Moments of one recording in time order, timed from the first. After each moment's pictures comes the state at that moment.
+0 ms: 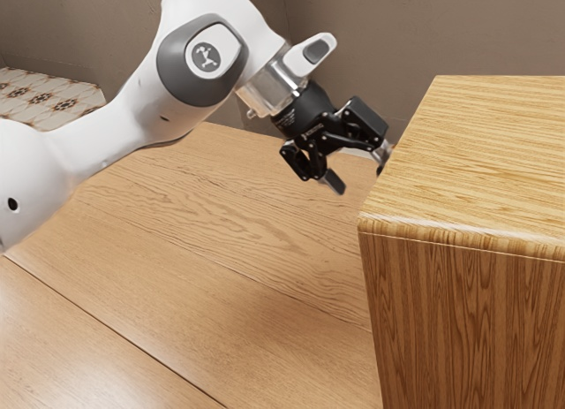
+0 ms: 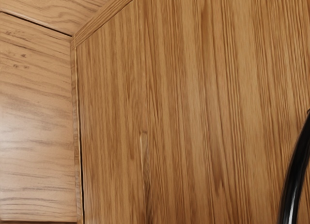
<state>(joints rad) -0.12 0.24 0.10 -1.33 -0.58 1.79 -0.15</state>
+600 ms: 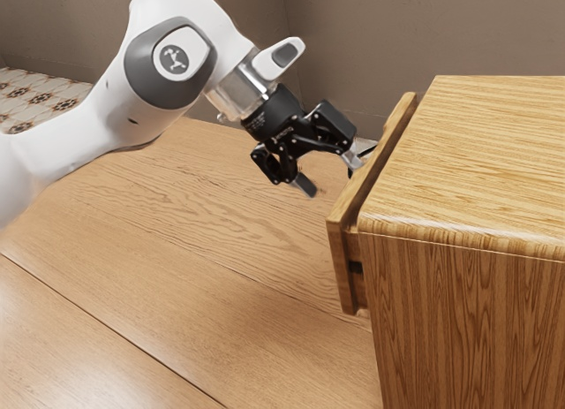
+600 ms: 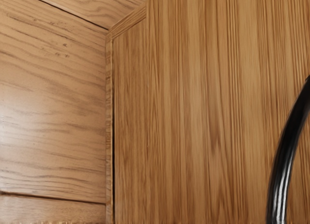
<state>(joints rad) -0.09 0.15 0.11 -1.44 -0.57 1.80 -0.15</state>
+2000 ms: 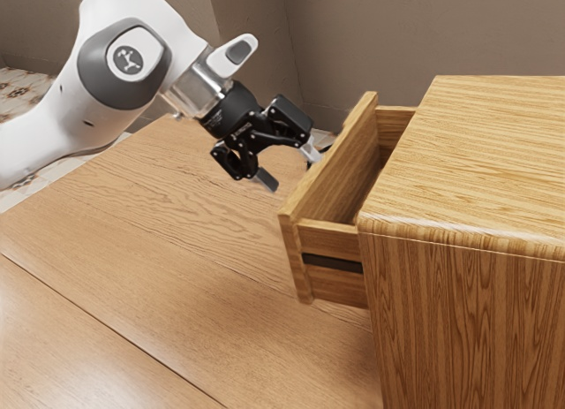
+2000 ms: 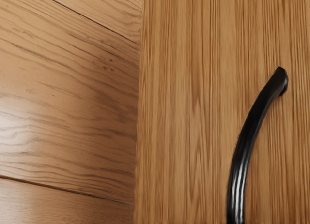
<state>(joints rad) -0.10 0.05 0.19 -1.55 -0.56 1.83 -0.13</state>
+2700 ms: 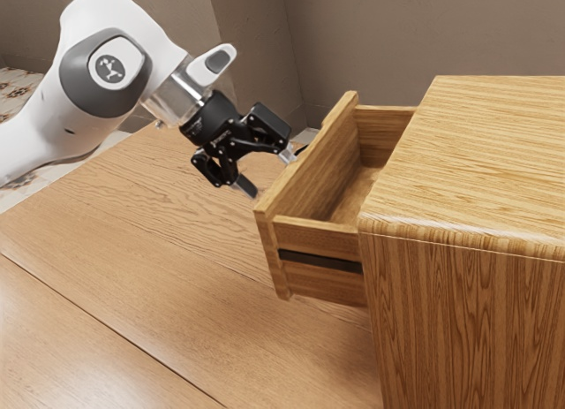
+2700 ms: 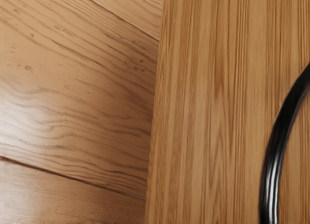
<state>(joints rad) -0.09 0.01 0.22 -1.62 -0.55 1.84 -0.13</state>
